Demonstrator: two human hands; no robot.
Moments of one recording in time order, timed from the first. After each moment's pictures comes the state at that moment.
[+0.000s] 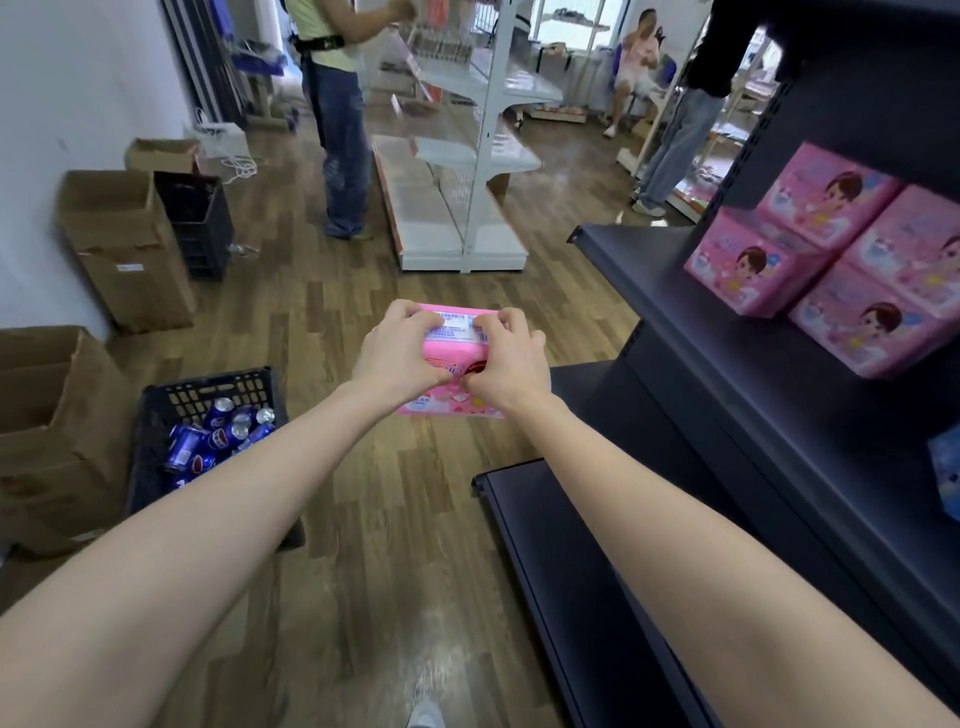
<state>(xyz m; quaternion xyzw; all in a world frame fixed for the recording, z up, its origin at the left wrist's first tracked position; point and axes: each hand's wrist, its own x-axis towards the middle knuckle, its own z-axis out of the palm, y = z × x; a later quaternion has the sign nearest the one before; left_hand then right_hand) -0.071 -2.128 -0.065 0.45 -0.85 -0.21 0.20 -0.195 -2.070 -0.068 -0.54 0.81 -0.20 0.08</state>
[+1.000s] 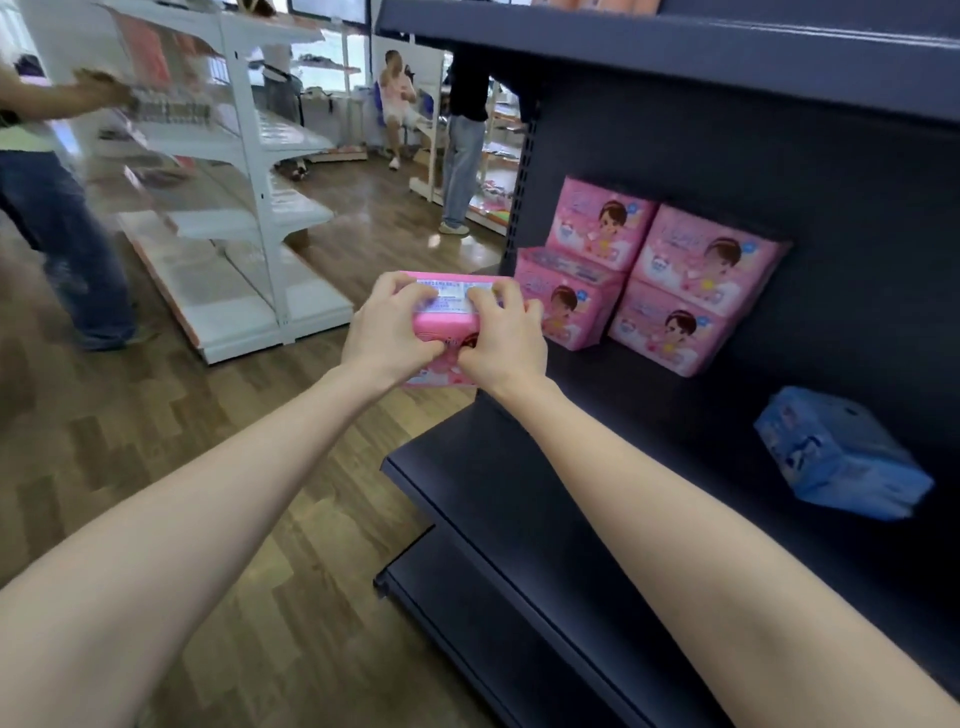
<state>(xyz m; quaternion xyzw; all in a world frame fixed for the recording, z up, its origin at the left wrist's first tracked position) -0.297 -2.195 -0.002 0.21 -0.90 -0.24 0.28 -0.373 -2.084 0.003 -0.37 0.90 -0.22 -0.10</state>
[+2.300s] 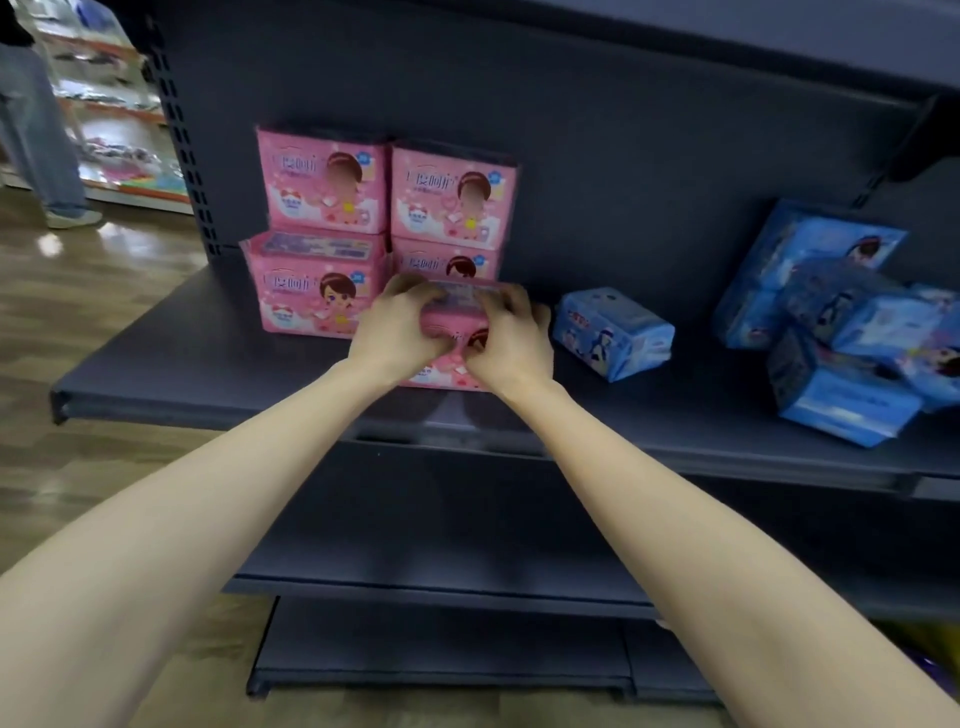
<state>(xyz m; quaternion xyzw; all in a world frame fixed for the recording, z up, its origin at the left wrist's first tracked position) -0.456 -2.103 -0.013 -0.16 -0.93 -0.31 0.15 -0.434 -1.970 -0.016 0.01 0.97 -0.17 -0.15</state>
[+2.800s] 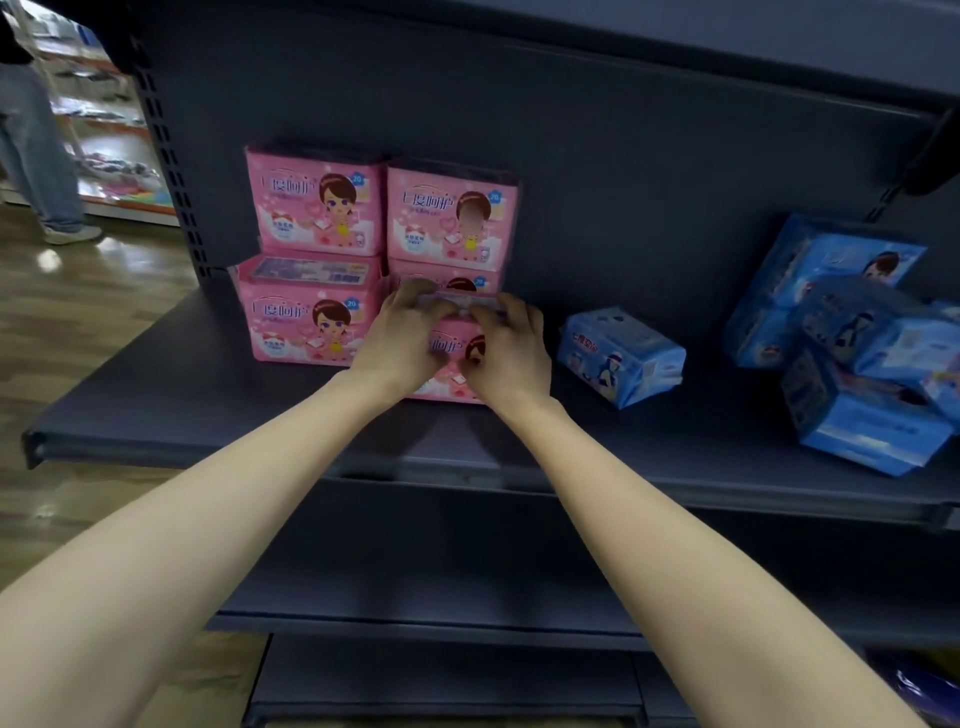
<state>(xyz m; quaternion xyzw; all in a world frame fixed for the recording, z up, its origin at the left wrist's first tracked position) -0.487 -2.099 -0.014 -0.21 -0.93 -0.27 0.15 -0.465 -1.967 -0.023 -0.01 0.97 -0.16 -0.19</state>
